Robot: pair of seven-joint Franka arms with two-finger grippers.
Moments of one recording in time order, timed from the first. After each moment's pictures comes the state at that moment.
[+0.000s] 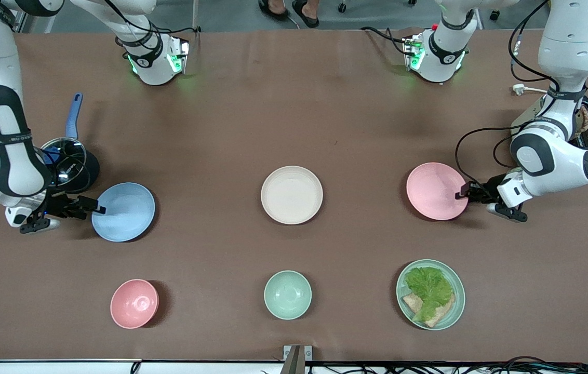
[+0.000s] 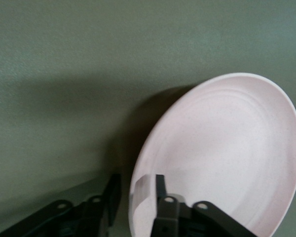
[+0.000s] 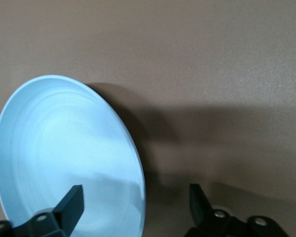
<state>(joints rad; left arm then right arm) -0.03 0.47 0.17 -2.12 -0.67 2.33 0.86 -0.16 0.56 -0.17 -1.96 0.65 2.30 -0.87</state>
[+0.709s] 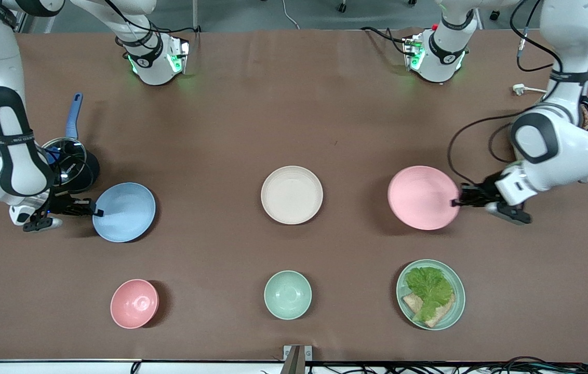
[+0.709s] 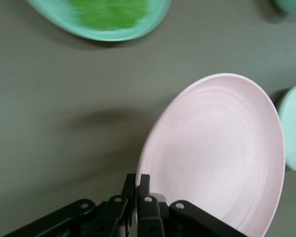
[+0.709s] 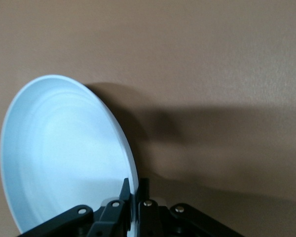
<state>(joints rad) -0.03 0.27 -0.07 -2.11 -0.67 2.35 0.56 -0.16 0.55 -0.18 -1.93 0.66 2.25 -0.85</state>
